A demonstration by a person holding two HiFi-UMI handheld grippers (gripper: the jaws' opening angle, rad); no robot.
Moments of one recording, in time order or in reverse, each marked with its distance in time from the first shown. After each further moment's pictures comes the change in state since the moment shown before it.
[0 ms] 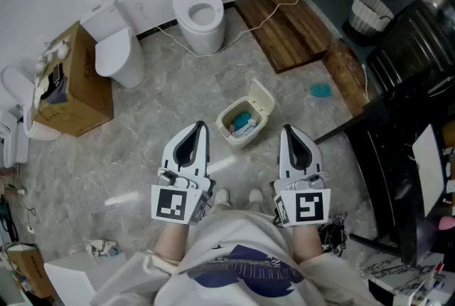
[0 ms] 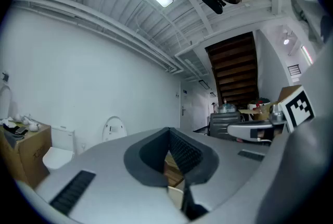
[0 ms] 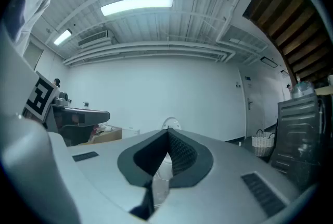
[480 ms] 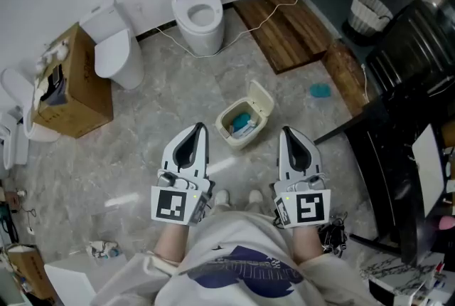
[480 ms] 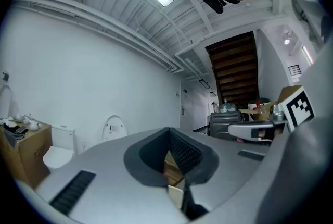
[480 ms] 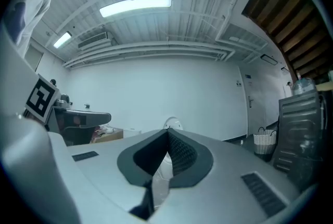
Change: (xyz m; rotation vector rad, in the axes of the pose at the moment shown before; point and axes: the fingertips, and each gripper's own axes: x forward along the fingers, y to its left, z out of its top) left arm 0.001 0.002 -0.001 -0.006 0.010 0.004; right arm 0.001 0.000 -0.001 0.028 -0.006 0.015
